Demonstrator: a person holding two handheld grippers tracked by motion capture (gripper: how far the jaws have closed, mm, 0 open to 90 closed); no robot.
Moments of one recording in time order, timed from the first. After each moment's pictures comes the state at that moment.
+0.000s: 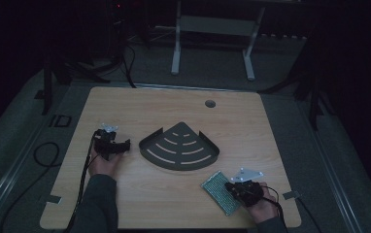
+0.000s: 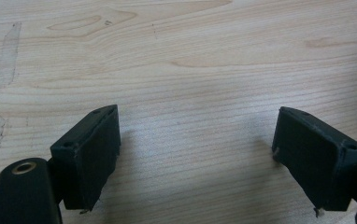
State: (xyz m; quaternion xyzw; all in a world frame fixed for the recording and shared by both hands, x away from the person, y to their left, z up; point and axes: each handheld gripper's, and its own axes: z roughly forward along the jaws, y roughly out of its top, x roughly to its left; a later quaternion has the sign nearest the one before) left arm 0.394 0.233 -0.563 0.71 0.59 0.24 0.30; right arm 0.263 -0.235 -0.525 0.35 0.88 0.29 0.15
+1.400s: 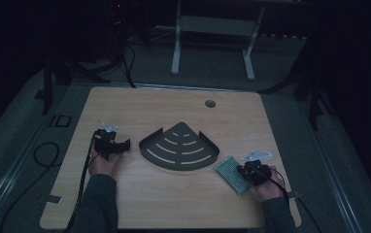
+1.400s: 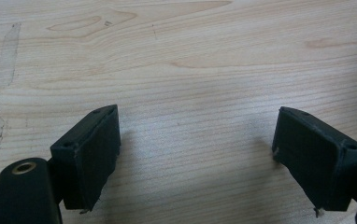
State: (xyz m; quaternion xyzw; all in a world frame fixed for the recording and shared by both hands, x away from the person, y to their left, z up) left arm 0.395 0.233 -0.563 0.71 0.59 0.24 0.30; right arm 0.322 -0.269 -0.526 0.40 0.86 0.26 0.18
